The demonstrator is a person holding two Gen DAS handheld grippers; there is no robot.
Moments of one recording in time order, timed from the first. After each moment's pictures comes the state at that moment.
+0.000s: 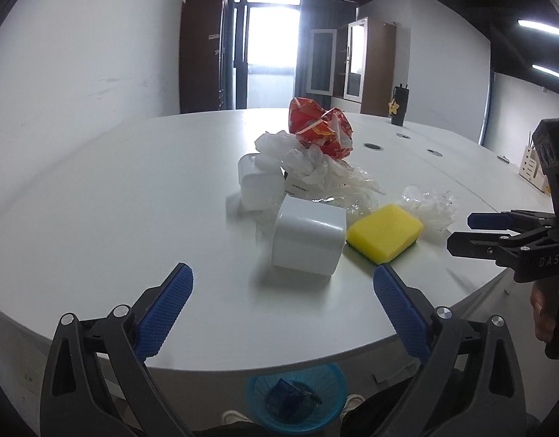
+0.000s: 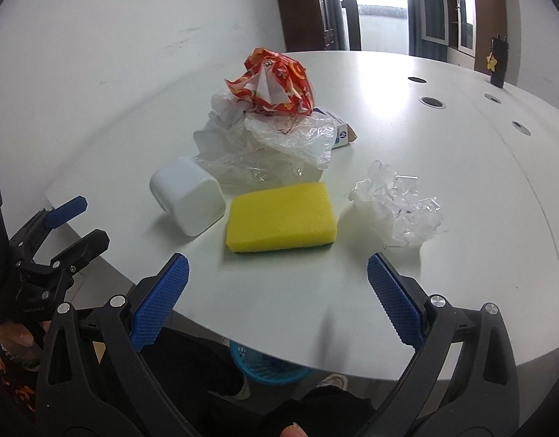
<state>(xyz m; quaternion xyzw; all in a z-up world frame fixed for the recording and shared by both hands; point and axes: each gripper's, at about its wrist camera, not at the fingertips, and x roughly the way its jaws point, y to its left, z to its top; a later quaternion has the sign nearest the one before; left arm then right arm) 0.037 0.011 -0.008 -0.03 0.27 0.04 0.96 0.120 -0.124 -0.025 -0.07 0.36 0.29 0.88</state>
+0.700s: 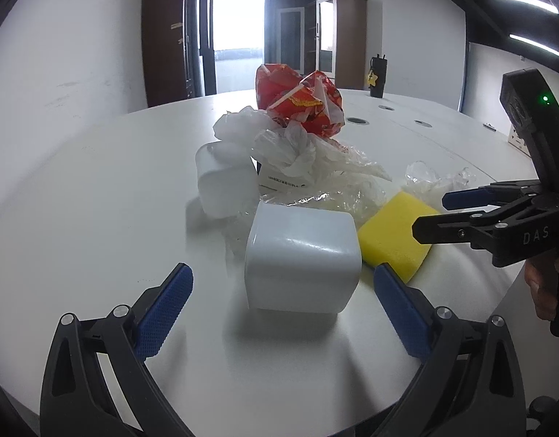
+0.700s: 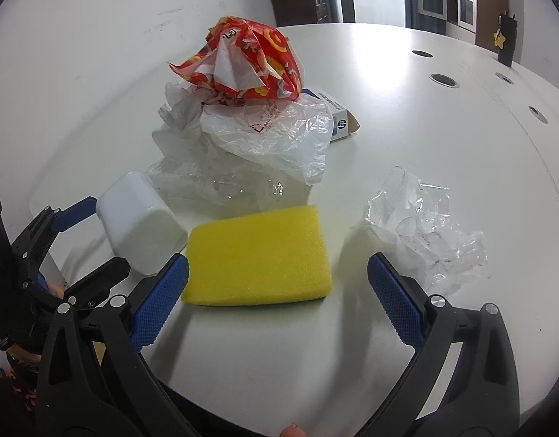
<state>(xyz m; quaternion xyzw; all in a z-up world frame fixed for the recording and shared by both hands) 0.107 0.010 -0.030 0.01 0.30 -0.02 0.95 0.195 -0.094 -0.050 -0.07 0.41 0.28 0.86</state>
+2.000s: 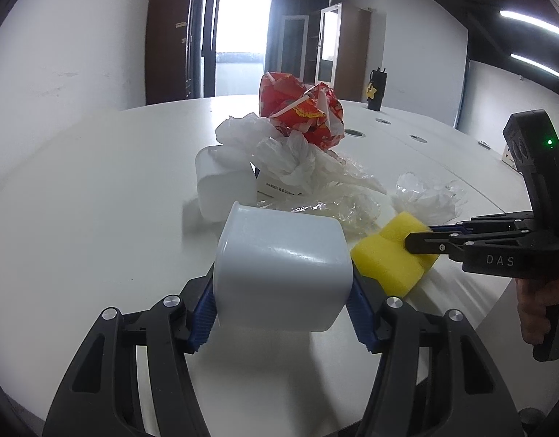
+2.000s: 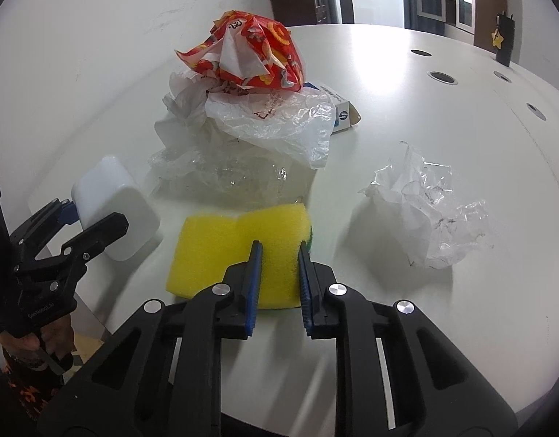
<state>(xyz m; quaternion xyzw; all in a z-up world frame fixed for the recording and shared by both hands) 0.102 0.014 -0.026 -0.03 0.29 -0.02 0.96 0.176 -0.095 -0.057 -0.08 0.40 0.28 0.87</state>
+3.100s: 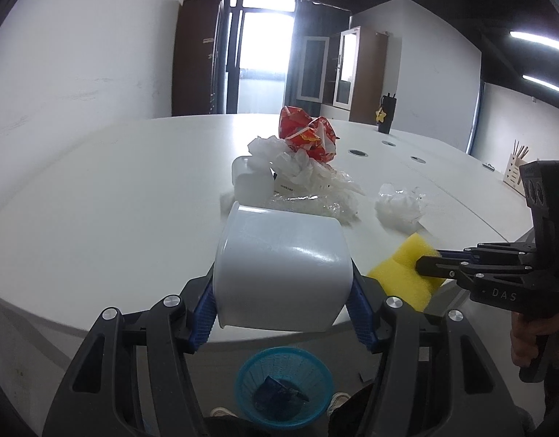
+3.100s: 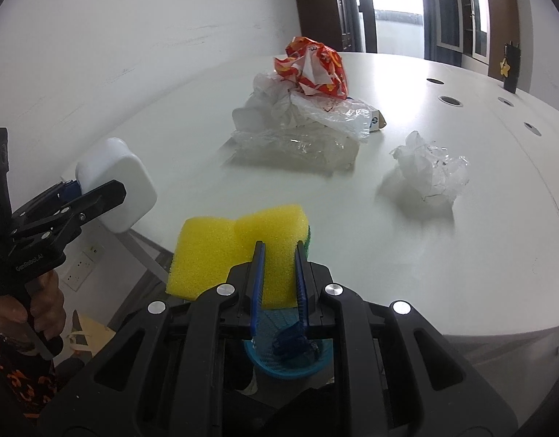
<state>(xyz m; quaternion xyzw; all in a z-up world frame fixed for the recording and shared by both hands) -0.004 0.008 0.001 -0.05 0.26 0.02 0.97 0.071 -0.115 -0.048 -0.09 0.34 0.32 0.88</state>
